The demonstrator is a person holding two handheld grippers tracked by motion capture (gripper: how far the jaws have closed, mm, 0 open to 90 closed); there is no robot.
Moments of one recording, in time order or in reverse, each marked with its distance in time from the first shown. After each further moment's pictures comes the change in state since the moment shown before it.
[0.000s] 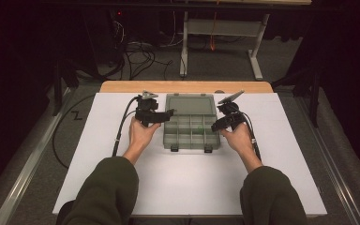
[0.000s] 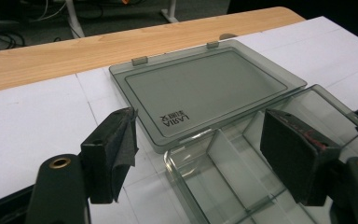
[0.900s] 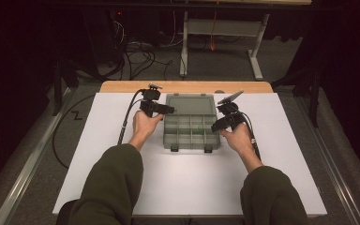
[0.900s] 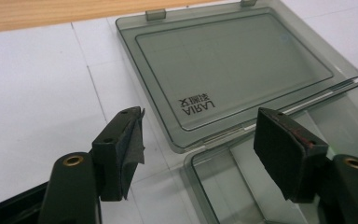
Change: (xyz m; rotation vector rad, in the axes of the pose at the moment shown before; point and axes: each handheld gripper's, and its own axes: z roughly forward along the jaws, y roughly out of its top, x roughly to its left) left arm 0.018 0.023 0.040 0.260 0.025 -0.121; right arm 0.001 0.000 0.000 0.006 -0.009 -0.011
